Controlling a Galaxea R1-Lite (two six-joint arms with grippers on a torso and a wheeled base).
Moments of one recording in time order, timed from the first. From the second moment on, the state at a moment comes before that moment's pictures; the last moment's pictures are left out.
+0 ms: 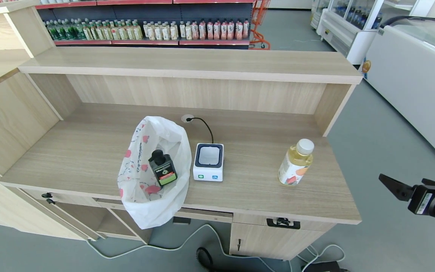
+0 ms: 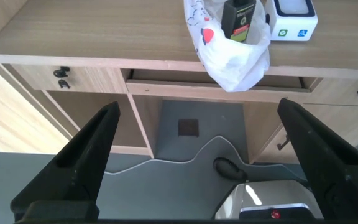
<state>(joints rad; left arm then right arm) -0.01 0.00 0.00 0.04 -0.04 0.03 -0.09 1.36 -0.19 -1.00 0.06 0.05</state>
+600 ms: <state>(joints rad) -0.01 0.00 0.00 0.04 -0.04 0.03 0.00 1.45 -0.22 -1.01 0.16 0.02</state>
